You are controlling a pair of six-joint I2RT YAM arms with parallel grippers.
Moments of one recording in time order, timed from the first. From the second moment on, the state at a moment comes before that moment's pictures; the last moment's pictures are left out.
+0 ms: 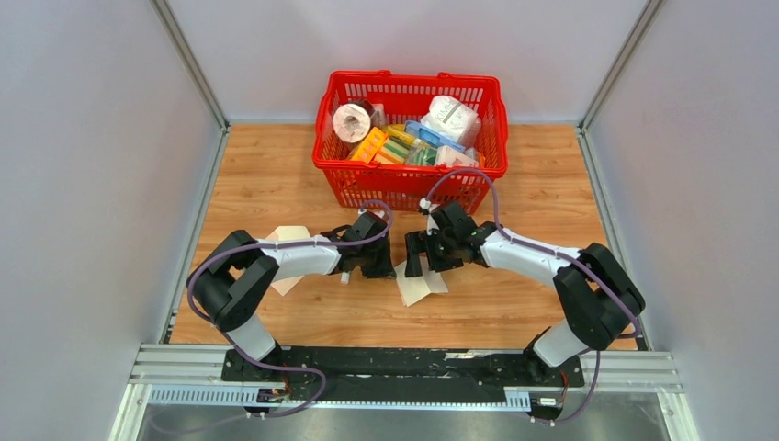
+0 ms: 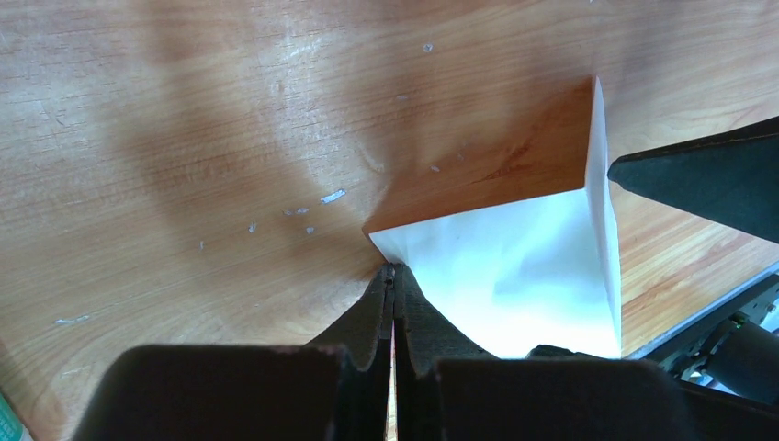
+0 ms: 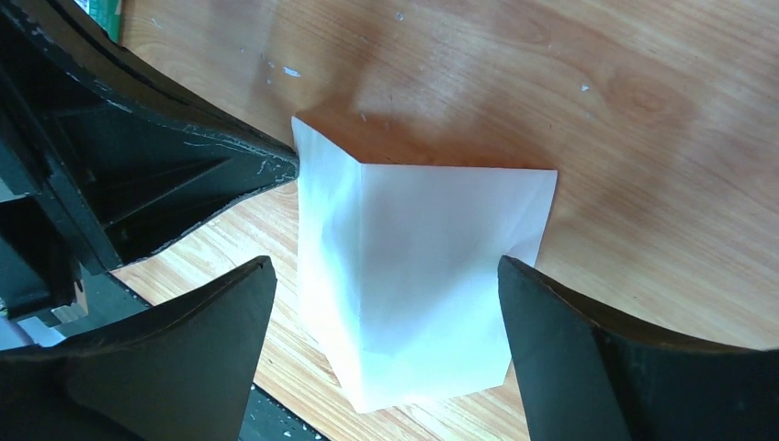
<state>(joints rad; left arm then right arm) -0.78 1.65 0.81 -0.11 0.12 -0.80 0.68 1.54 0.85 -0.30 -0.26 0.43</state>
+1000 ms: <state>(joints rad) -0.78 1.65 0.81 -0.11 0.13 -0.80 0.77 1.61 0.91 -0.37 -0.17 0.46</state>
